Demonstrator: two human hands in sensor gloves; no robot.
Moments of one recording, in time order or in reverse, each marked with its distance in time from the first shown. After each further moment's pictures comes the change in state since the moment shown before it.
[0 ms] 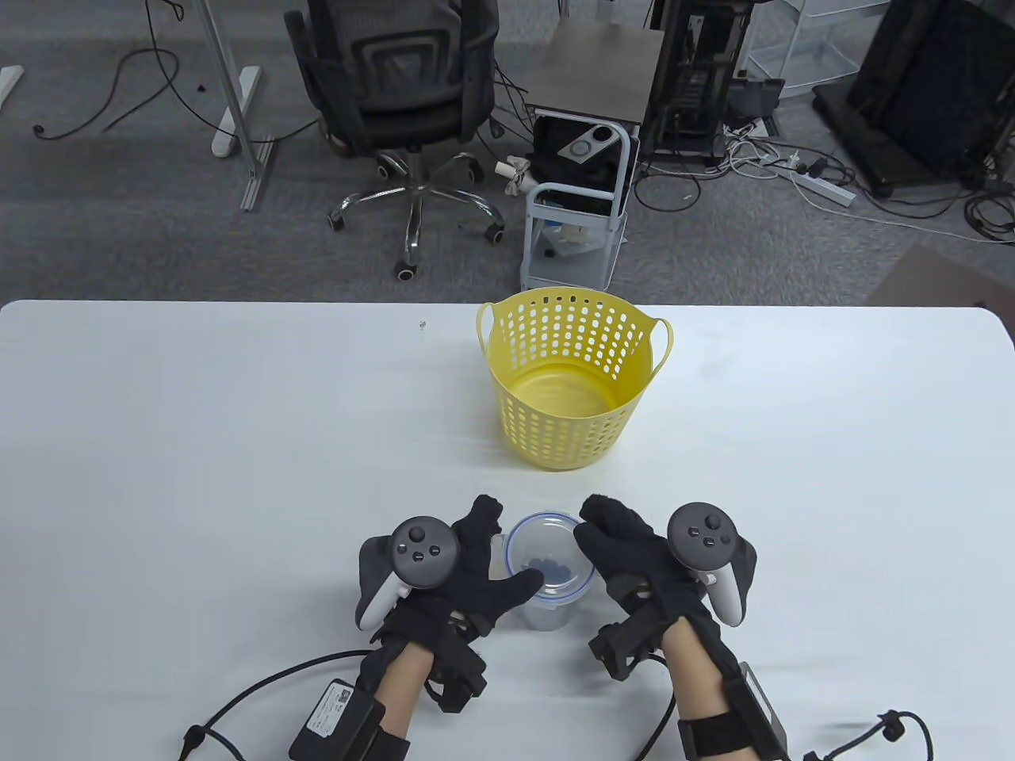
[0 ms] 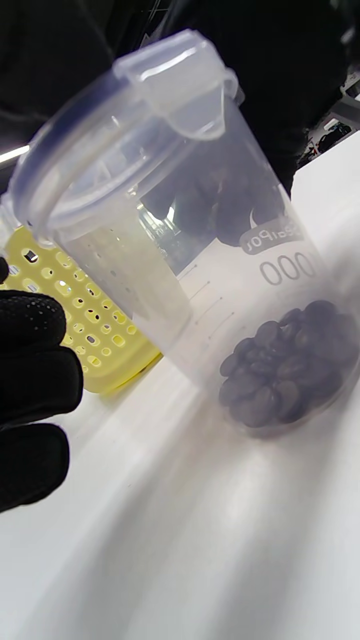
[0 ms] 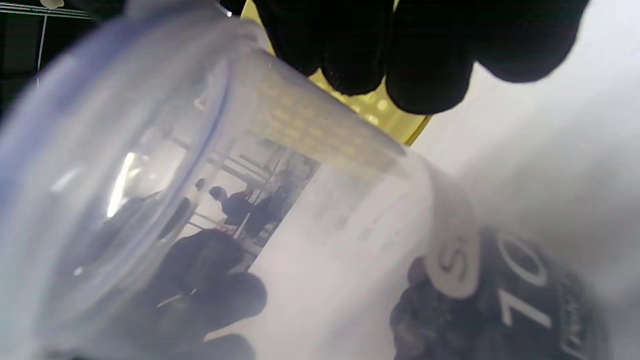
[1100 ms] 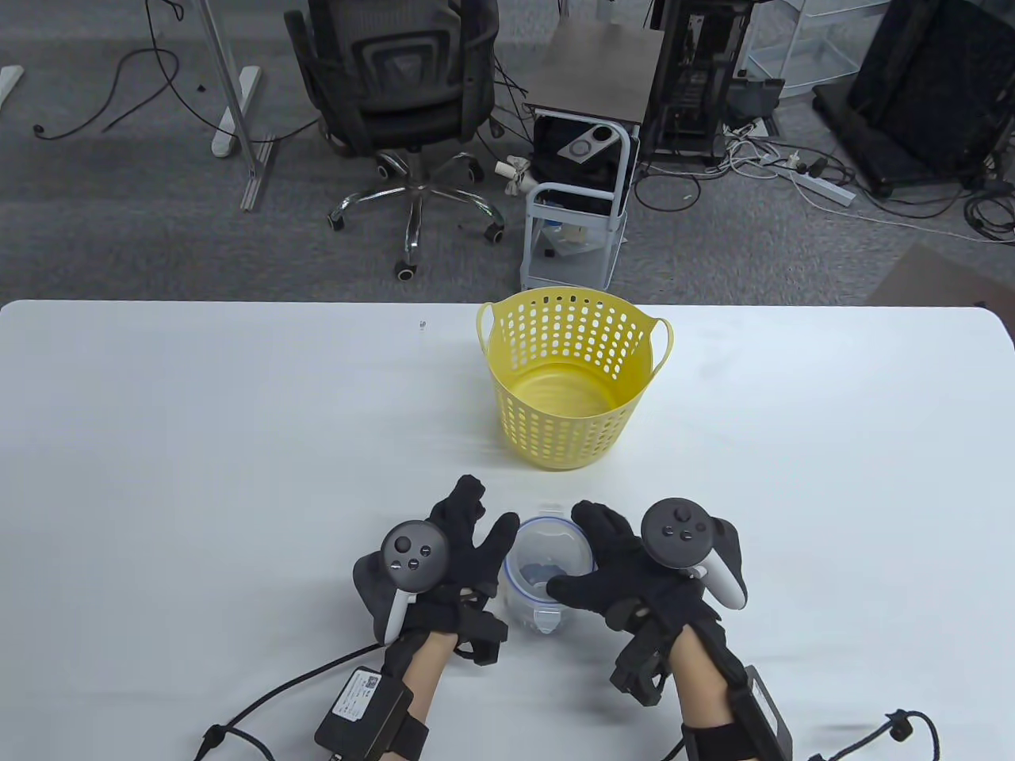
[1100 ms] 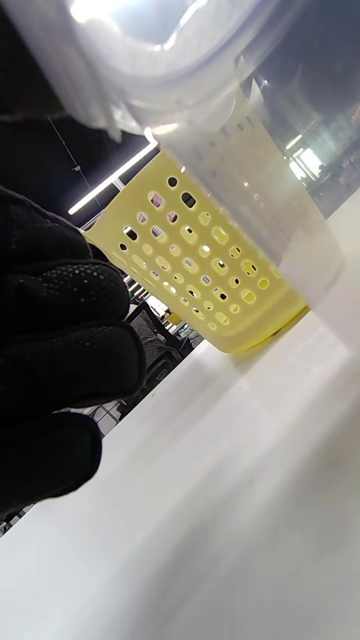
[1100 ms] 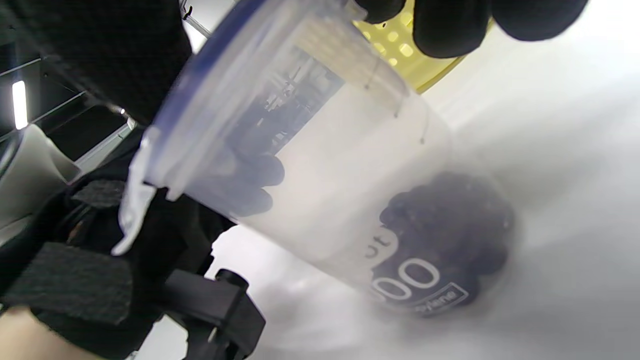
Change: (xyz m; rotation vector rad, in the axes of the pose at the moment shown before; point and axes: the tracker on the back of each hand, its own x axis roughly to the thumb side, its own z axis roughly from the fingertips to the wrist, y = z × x) left_hand -0.011 0.003 -0.007 0.483 0.131 -0.008; right_hand 0.029 0.010 0.011 0.258 -0.061 0.222
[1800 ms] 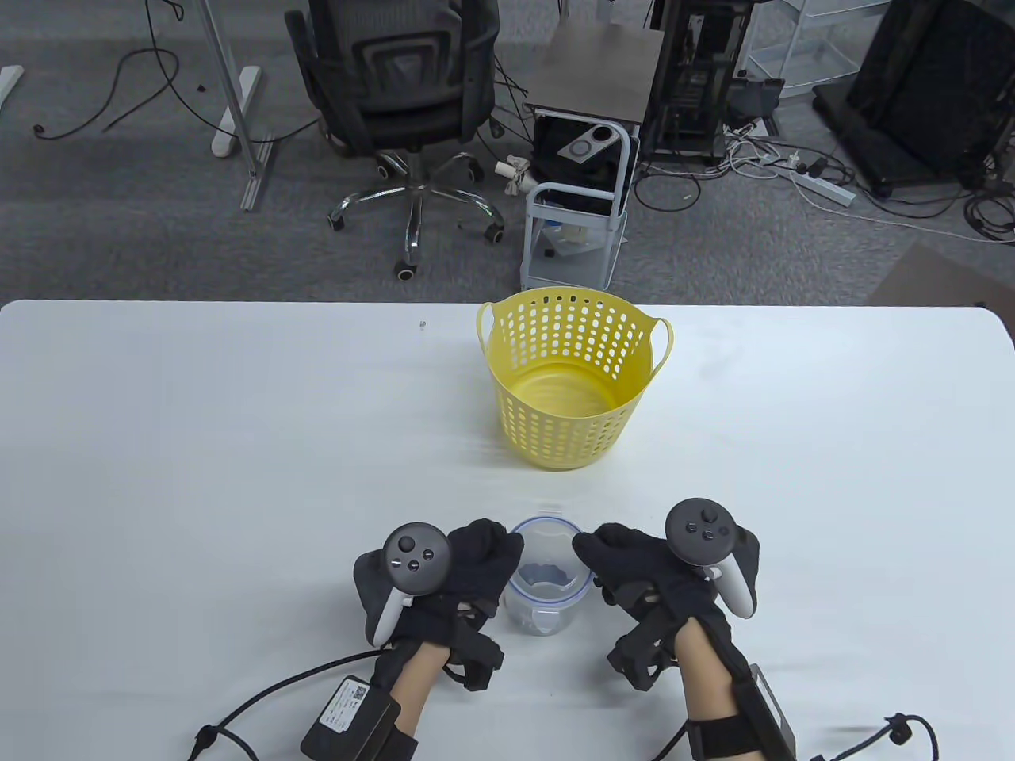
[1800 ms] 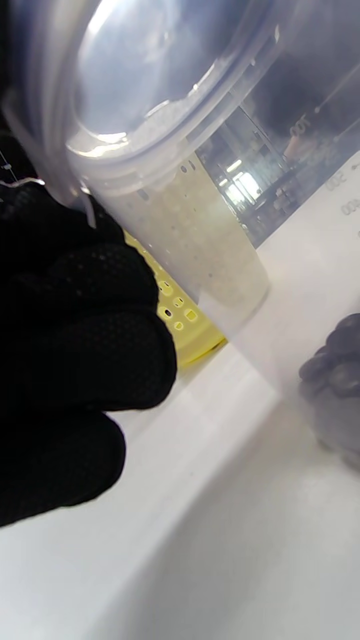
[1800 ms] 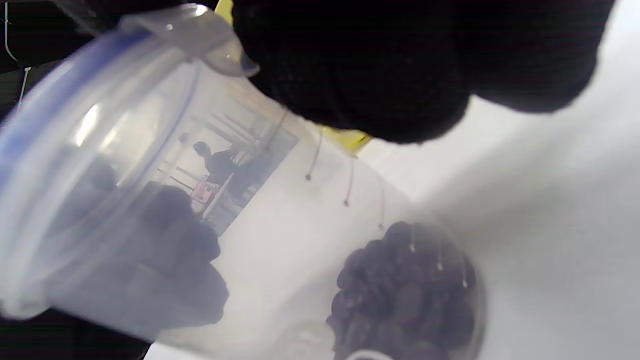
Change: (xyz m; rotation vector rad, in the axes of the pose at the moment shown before) left_hand 0.004 -0.001 0.007 -0.221 -0.030 0.014; right_hand -0.031 -0.009 -0.004 -0.156 0.096 -0.101
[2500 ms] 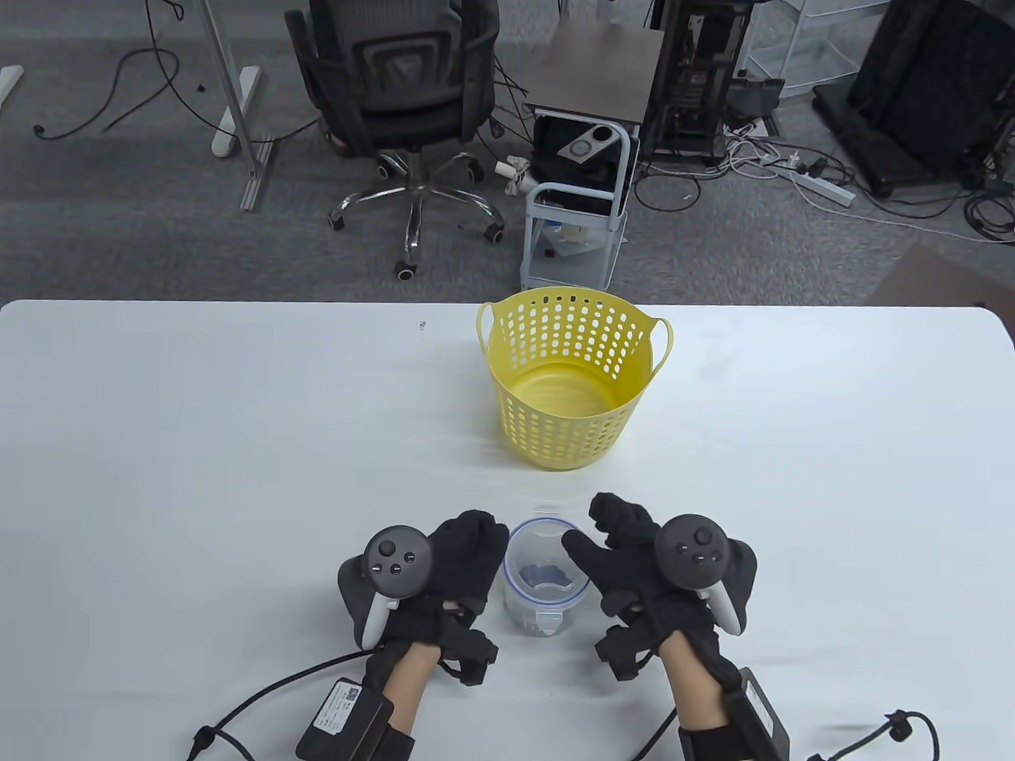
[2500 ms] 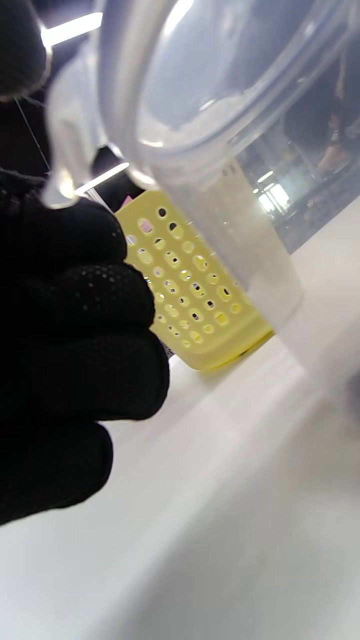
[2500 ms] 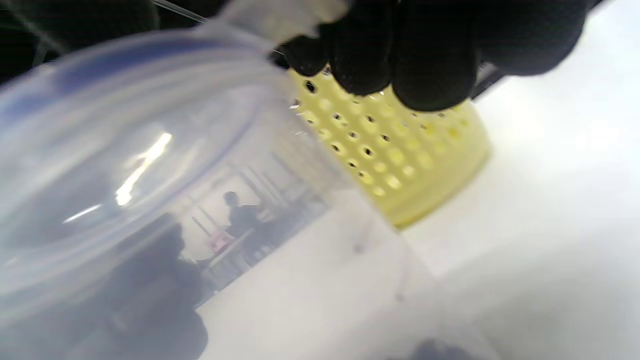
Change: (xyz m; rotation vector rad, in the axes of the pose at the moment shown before) left_hand -0.013 0.015 0.002 0.111 -0.025 0.061; right_hand 0.037 0.006 0.020 -0.296 -0.215 0.212
